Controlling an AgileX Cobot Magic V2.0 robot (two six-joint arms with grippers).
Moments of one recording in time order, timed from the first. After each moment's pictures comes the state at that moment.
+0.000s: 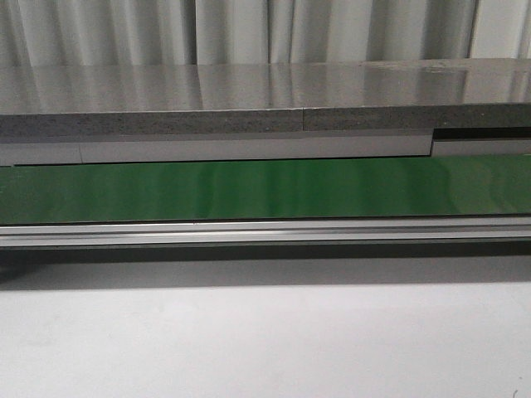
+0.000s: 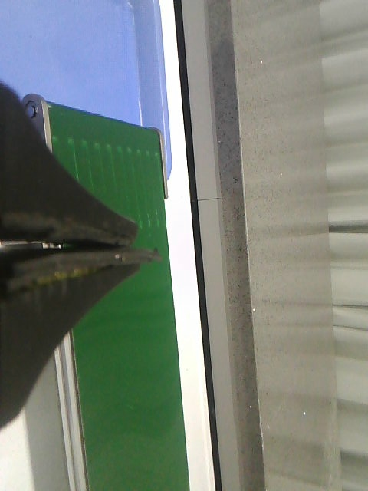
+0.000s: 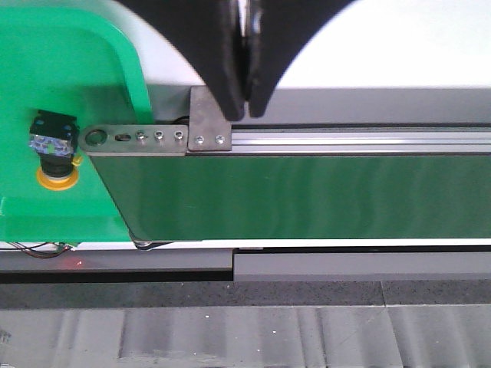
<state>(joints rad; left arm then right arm) -0.09 0.31 -0.23 -0.21 0.14 0.21 0.00 -0.01 0.03 0.03 0.19 -0.01</state>
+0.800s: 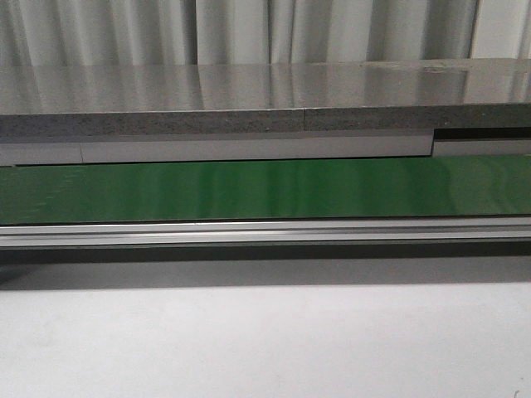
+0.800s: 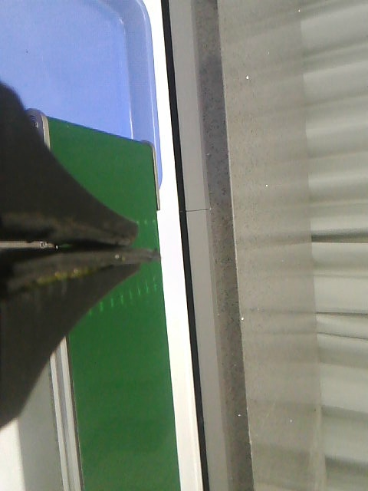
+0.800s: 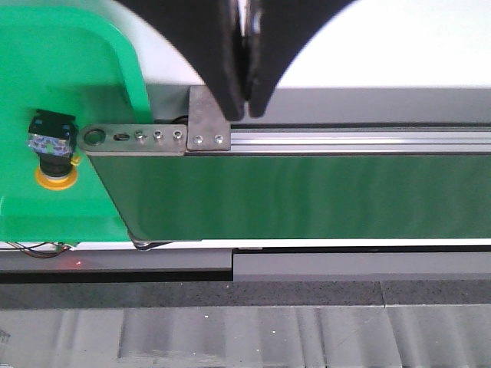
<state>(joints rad) -0.09 0.19 -0.17 -0.02 0.13 0.03 0.00 -0.01 0.03 0.03 0.19 -0.01</state>
